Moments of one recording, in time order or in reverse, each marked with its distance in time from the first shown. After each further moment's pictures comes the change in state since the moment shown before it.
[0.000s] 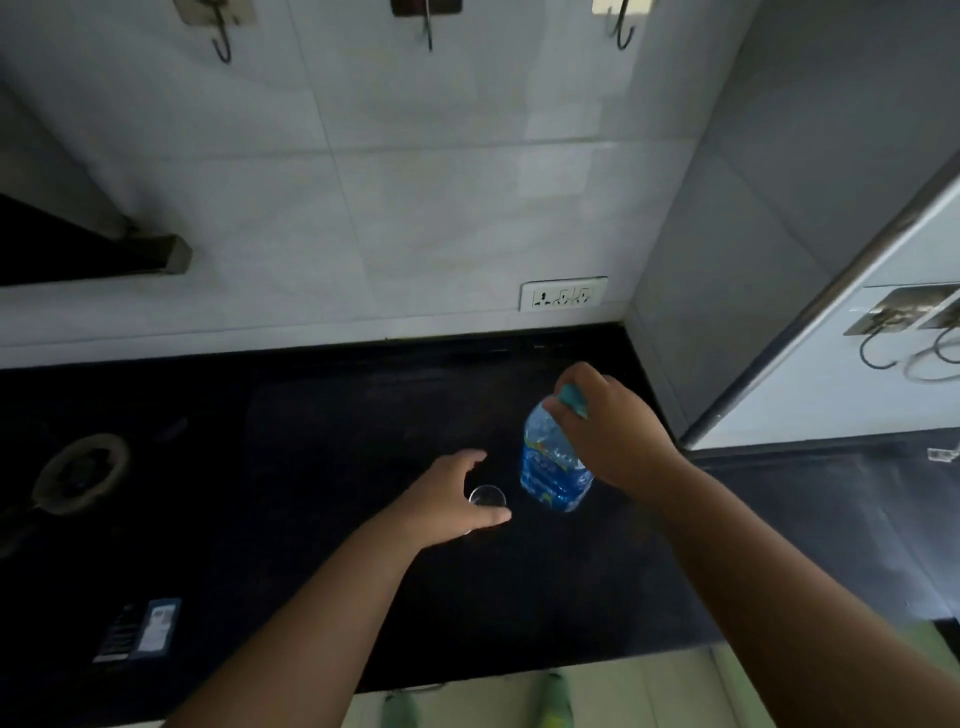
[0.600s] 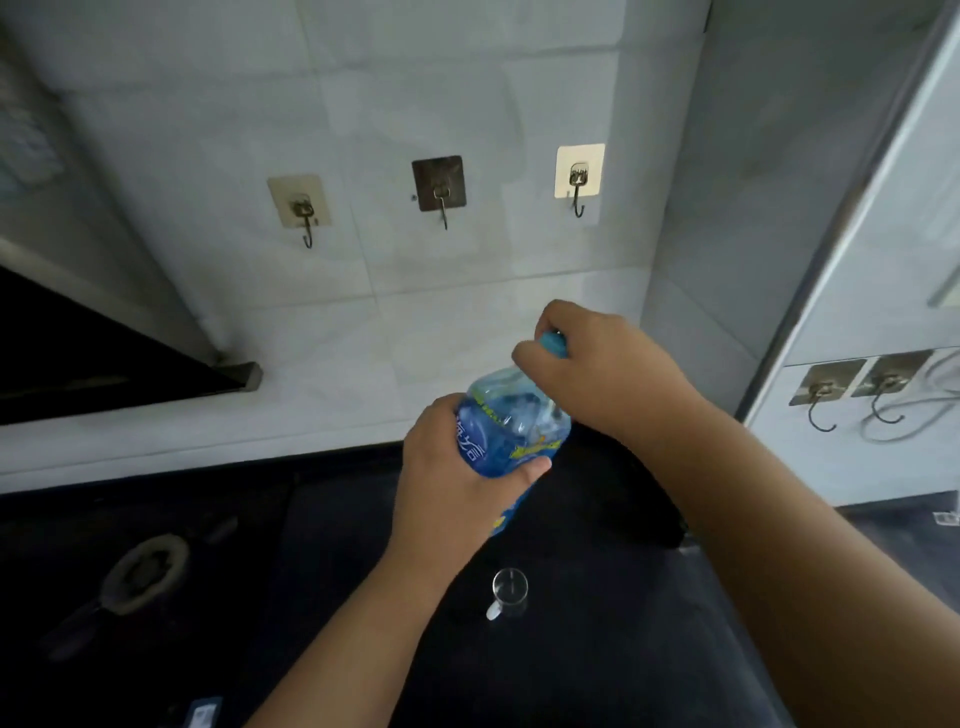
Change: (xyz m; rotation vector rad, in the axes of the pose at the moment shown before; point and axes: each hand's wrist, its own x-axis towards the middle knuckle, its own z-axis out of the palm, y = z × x) left_hand -0.127 0.116 -0.067 -0.296 0.823 0.530; right_hand -0.045 -0.129 -0.148 0.008 0.250 -0.166
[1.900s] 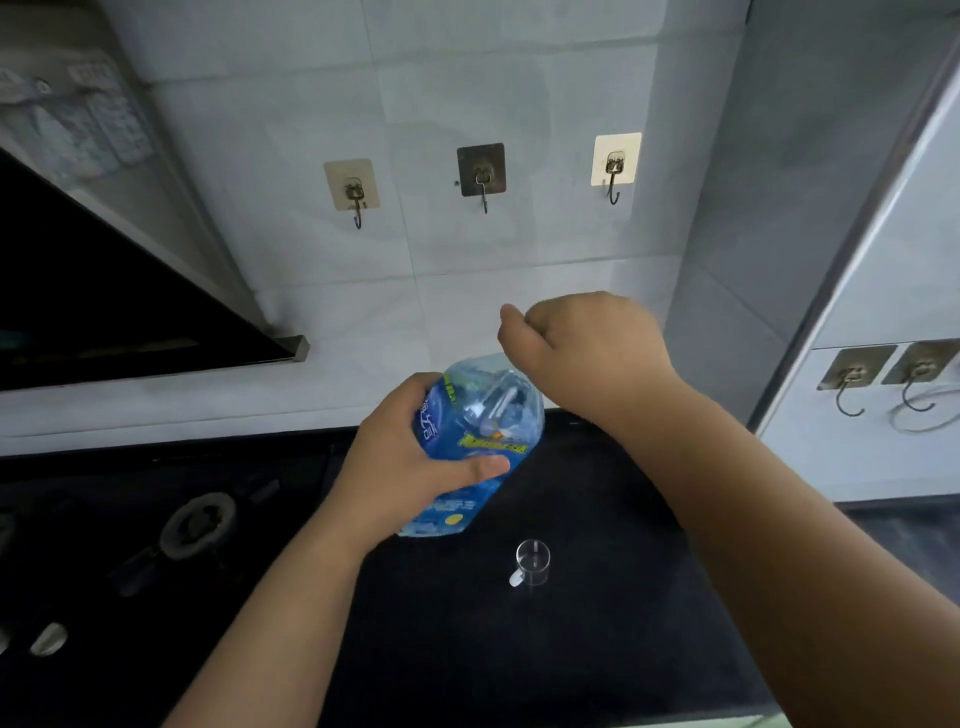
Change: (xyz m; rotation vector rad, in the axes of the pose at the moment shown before) left_hand -0.026 0.015 -0.094 -0.048 -0.204 -0.111; right_hand -0.022 -0.040 0.020 -0.121 0.209 -0.354
